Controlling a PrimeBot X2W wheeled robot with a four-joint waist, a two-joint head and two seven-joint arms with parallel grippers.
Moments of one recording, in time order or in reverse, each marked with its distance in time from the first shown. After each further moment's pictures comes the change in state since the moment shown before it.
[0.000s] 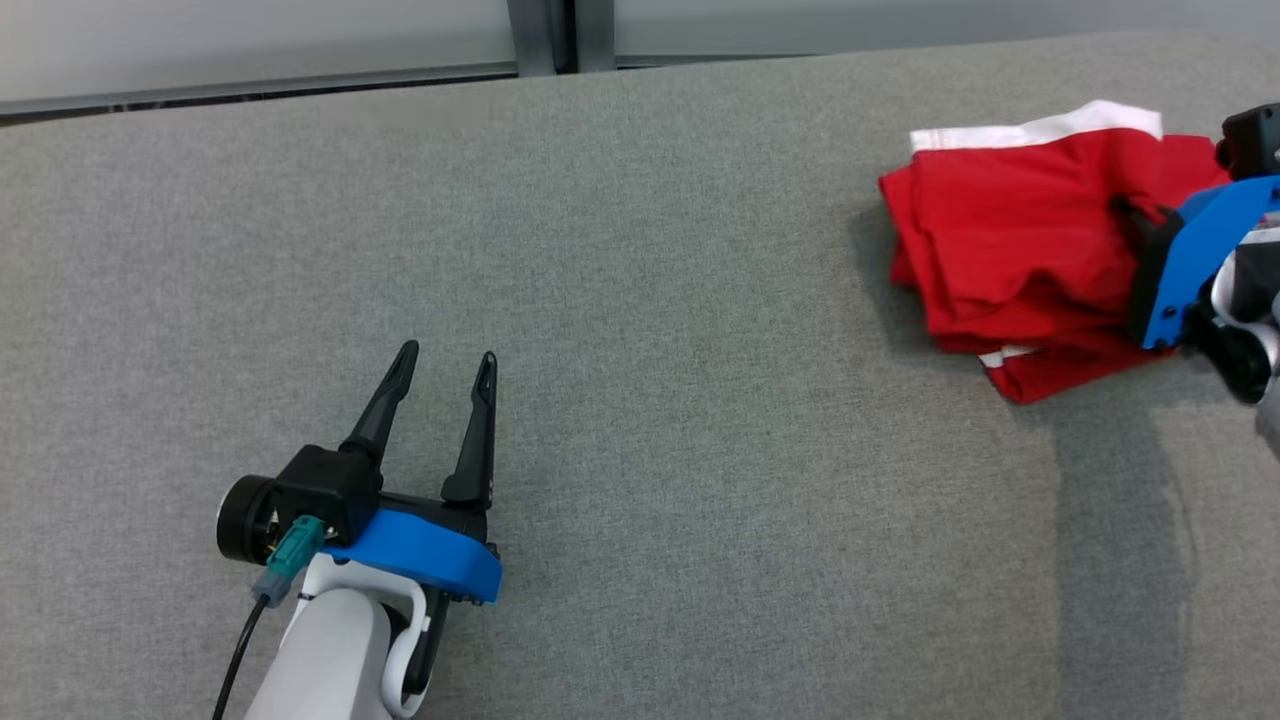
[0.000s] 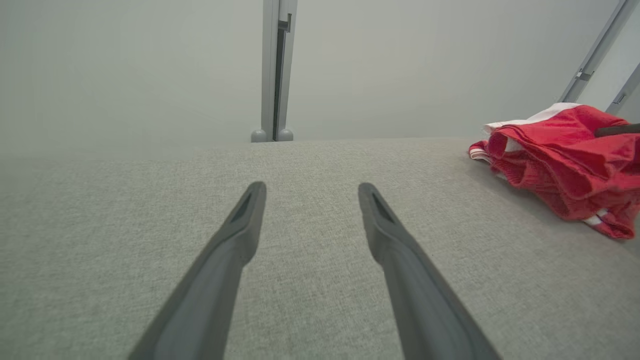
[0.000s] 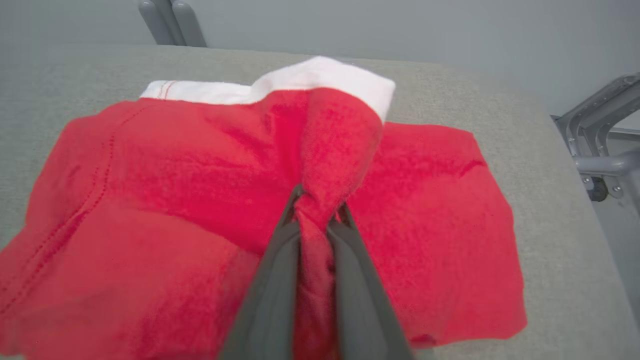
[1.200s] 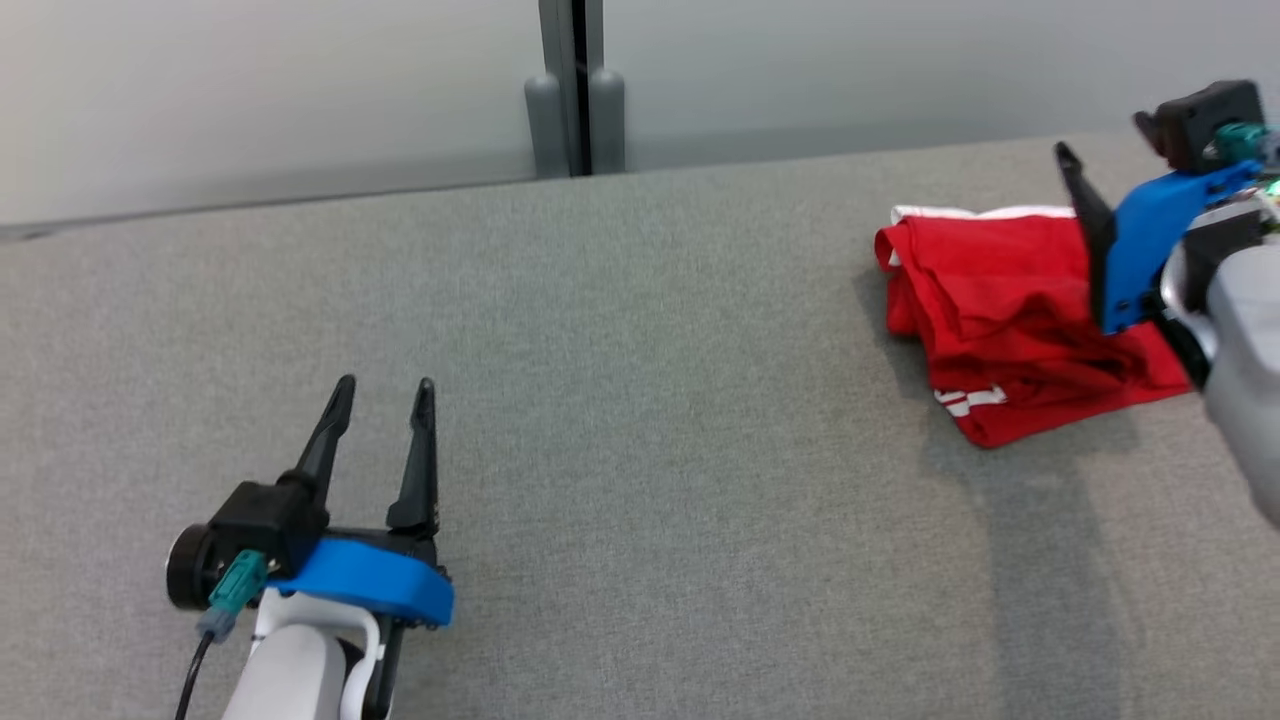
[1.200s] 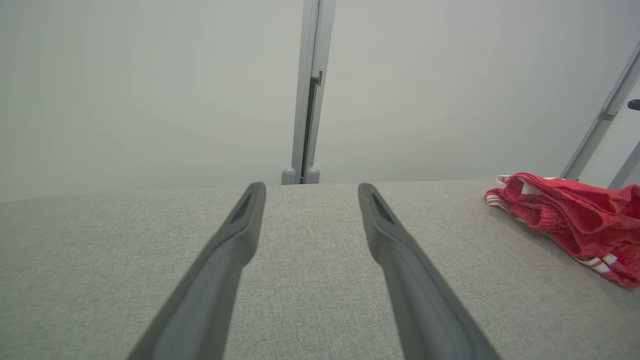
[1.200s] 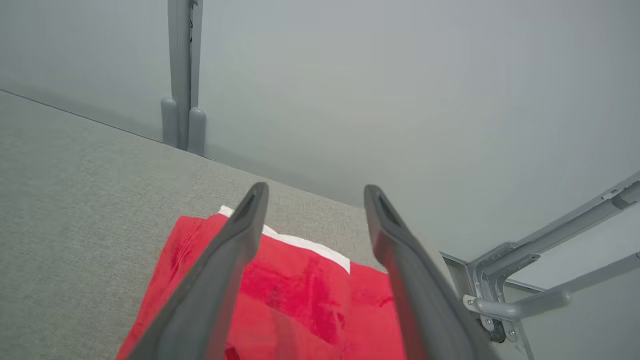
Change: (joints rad) left arm 0.054 0.003 0.093 -0.007 -0.004 0.000 0.000; right arm -0.076 0.107 -0.068 0.160 -0.412 0.000 -0.267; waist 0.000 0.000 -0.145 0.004
